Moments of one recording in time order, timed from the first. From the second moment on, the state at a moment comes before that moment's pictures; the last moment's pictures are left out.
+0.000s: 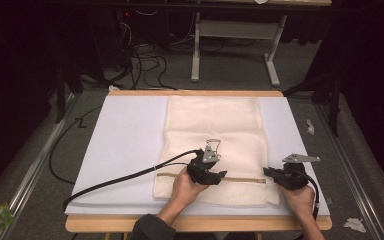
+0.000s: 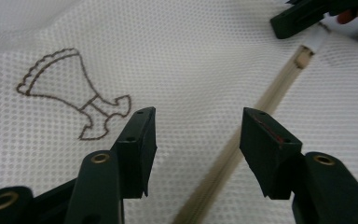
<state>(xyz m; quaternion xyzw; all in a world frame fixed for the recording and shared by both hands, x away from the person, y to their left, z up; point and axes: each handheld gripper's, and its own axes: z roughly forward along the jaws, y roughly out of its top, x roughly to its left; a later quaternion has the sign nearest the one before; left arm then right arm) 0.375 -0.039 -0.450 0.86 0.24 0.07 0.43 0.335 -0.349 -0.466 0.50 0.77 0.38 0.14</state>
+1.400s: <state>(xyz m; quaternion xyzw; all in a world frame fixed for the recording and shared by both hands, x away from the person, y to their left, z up) 0.357 -0.123 -0.463 0.87 0.18 0.02 0.47 0.339 -0.346 -0.440 0.48 0.77 0.40 0.15</state>
